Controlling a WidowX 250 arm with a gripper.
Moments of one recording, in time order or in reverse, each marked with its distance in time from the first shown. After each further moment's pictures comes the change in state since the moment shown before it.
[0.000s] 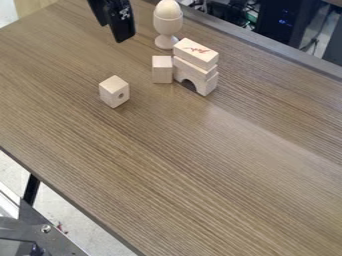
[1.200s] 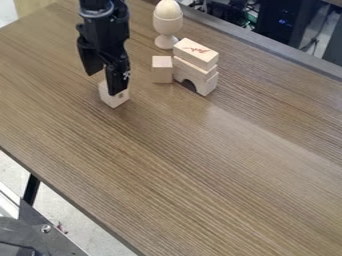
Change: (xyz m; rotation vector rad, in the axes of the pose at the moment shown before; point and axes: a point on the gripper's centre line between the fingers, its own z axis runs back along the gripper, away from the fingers) arm -0.035 -0.008 -0.061 0.147 0.173 0.147
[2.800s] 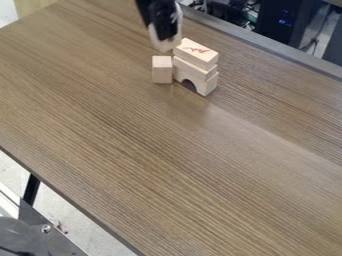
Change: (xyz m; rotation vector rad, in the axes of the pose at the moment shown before) arm 0.074 -0.039 0.079 -0.128 -0.198 -0.220
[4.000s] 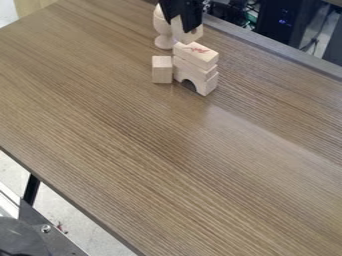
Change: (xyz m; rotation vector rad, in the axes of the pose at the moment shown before) arm 0.030 0.007 -0.020 -0.034 0.024 0.188
